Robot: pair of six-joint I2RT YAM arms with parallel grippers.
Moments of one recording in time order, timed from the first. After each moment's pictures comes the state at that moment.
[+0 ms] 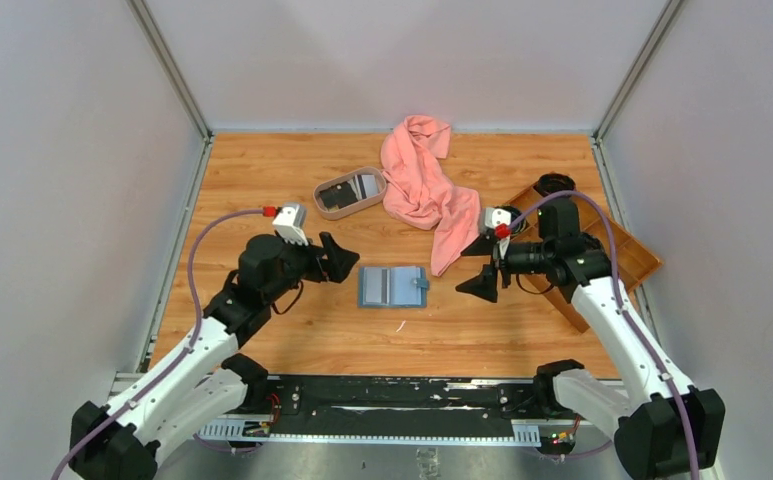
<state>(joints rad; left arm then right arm) -0.52 0.79 0.45 0.02 0.11 -0.50 0.23 0.98 0.81 -0.57 -1.06 -0.67</state>
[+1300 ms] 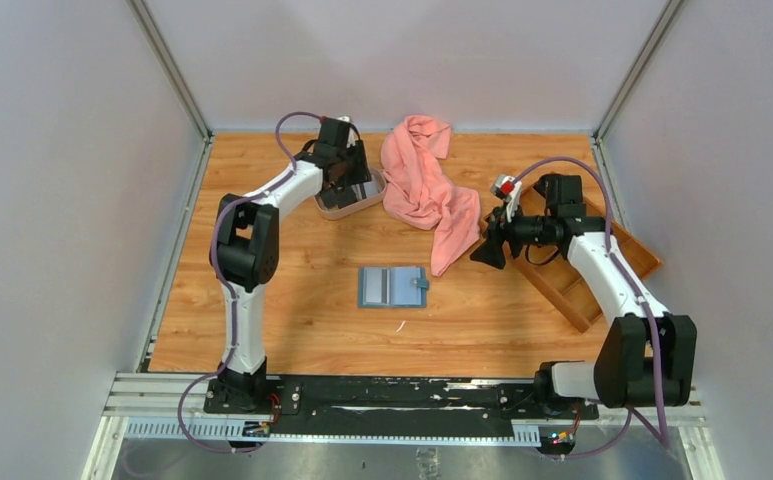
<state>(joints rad) -0.33 2.09 1.65 -0.28 0.06 -0.46 0.04 1.29 0.94 -0.55 -0.94 -0.58</state>
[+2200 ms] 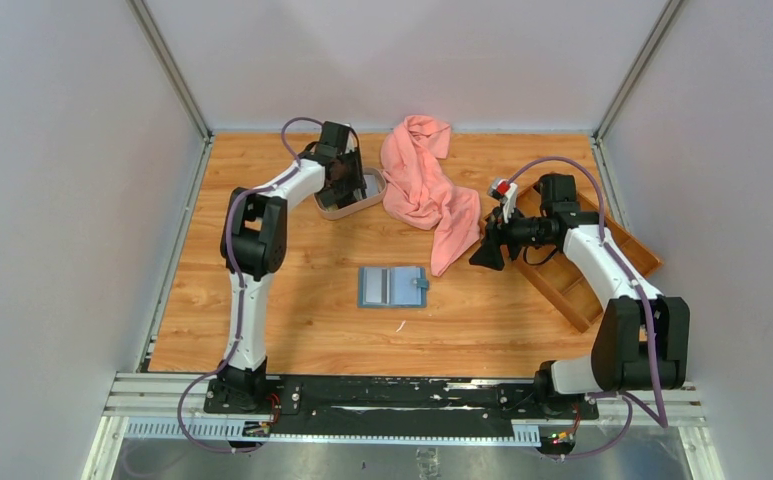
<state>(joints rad) -0.30 2.25 1.77 -0.34 0.08 -0.41 0.04 1.37 0.96 -0.61 -0.94 -0.58</state>
